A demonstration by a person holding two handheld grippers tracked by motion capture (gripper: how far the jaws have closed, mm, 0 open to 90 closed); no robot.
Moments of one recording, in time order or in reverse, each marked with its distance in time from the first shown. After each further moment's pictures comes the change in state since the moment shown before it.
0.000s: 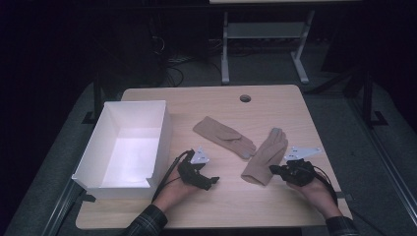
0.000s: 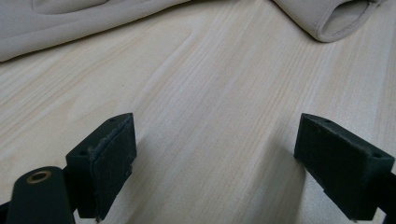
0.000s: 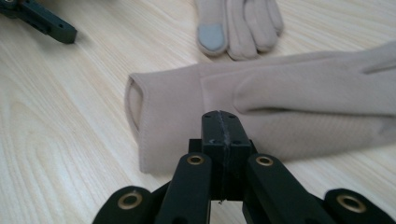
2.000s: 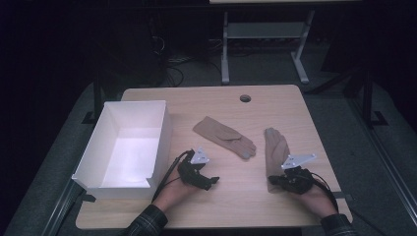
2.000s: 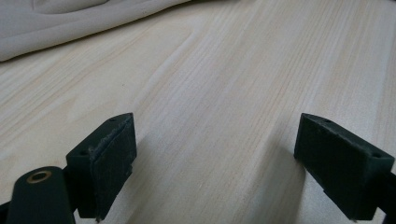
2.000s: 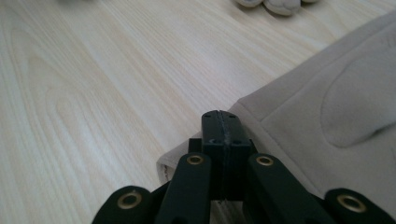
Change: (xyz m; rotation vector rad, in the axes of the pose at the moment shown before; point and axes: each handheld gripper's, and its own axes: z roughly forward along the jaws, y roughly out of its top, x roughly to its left) left arm 0.000 0.000 0.000 -0.003 0.000 -0.003; right arm 0.009 -0.017 0.005 0.099 0.059 0.000
